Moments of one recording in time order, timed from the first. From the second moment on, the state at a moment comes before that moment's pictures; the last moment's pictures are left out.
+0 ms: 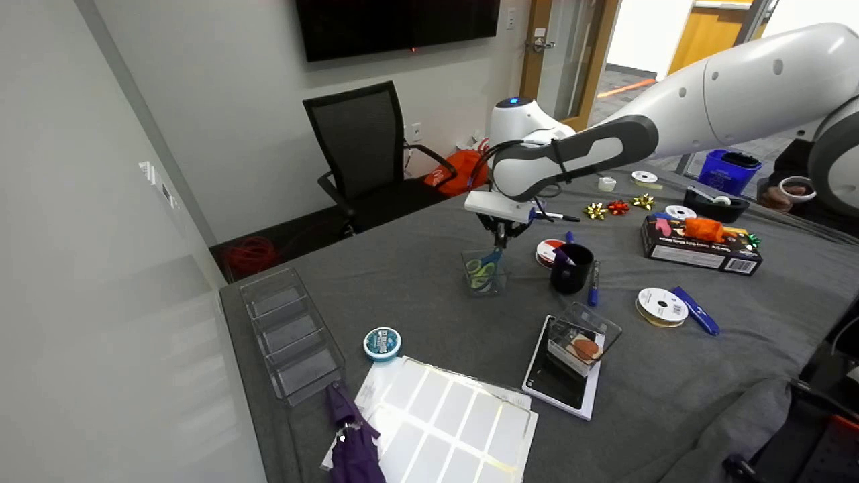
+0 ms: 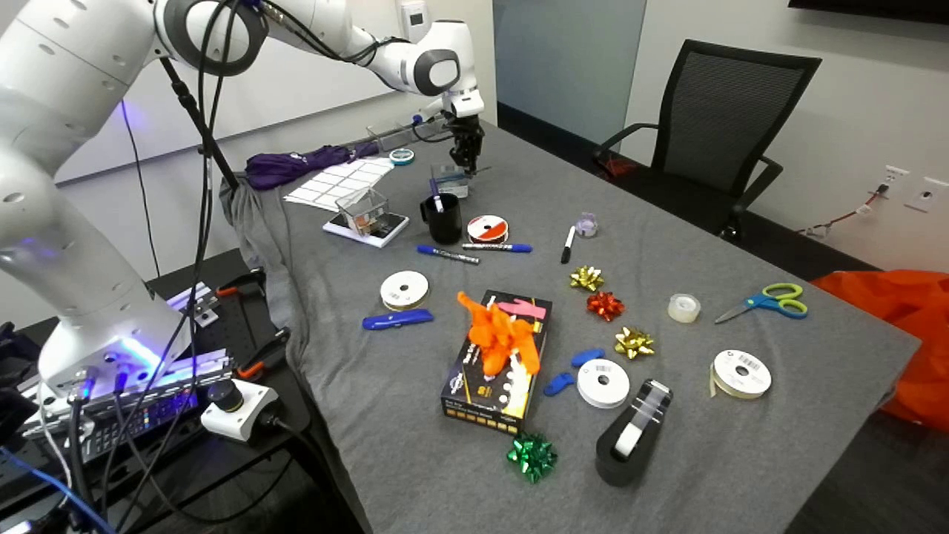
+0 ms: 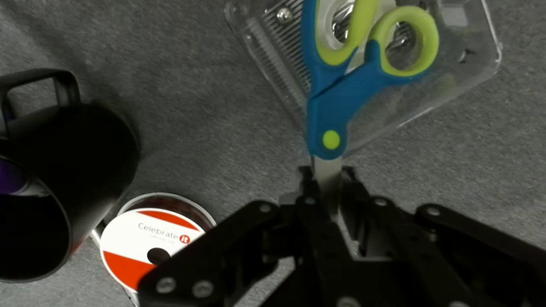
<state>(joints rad) 0.19 0.97 -0.08 -1.17 -0.02 2.17 1.21</state>
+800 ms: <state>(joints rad) 0.19 0.89 -0.05 -1.17 0.00 2.11 1.16</state>
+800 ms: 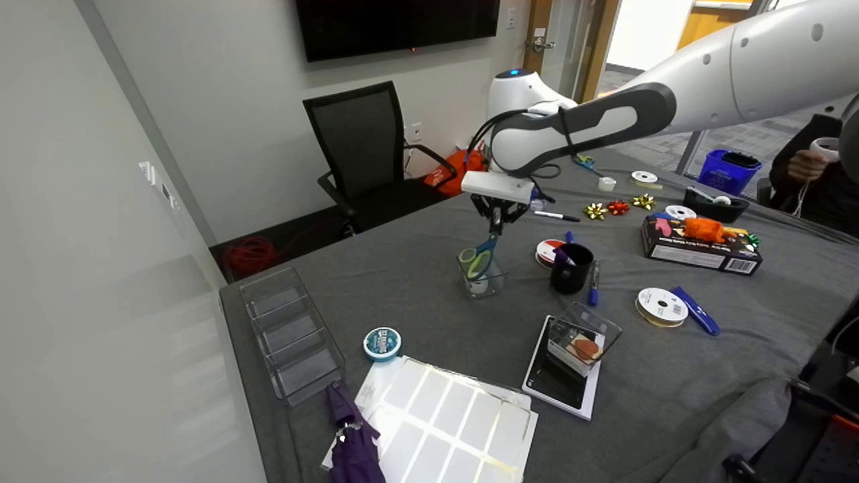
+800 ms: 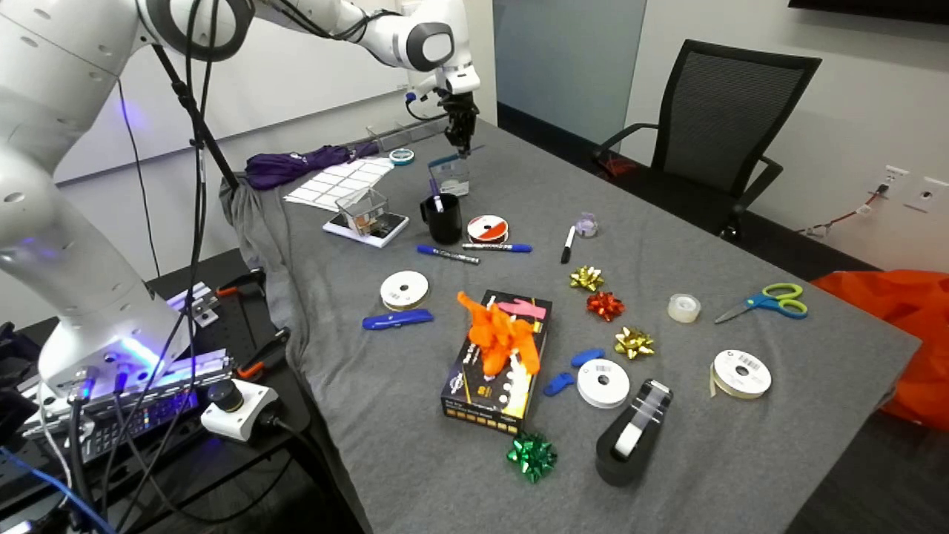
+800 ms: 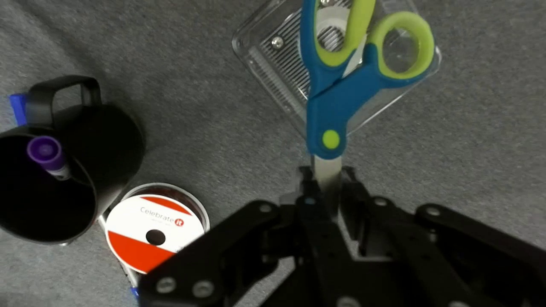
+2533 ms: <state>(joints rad) 0.15 0.50 -0.02 -1.86 0.13 2.26 0.70</state>
